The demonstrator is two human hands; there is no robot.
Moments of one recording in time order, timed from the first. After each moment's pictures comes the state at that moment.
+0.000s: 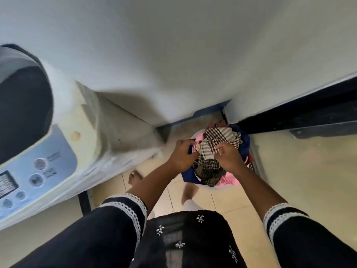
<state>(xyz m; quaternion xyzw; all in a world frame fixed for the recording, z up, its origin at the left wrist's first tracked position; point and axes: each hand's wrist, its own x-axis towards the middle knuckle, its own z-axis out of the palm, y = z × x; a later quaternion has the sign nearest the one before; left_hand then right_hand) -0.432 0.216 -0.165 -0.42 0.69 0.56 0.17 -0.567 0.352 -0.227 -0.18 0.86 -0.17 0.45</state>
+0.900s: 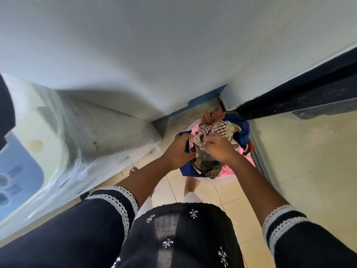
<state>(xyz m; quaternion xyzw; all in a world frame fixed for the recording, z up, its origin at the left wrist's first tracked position) -0.440 0.217 -0.208 -0.33 0.75 0.51 0.25 -0.568 0.339 -0.230 -0.20 0.82 -0.17 0.50</state>
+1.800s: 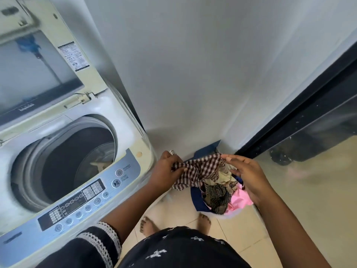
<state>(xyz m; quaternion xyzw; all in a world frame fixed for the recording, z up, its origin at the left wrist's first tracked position) -0.318 0.159 0.013 -0.28 0.88 0.38 -0.02 -0.467 0.356 0.058 -0.01 0.72 -0.59 0.37</state>
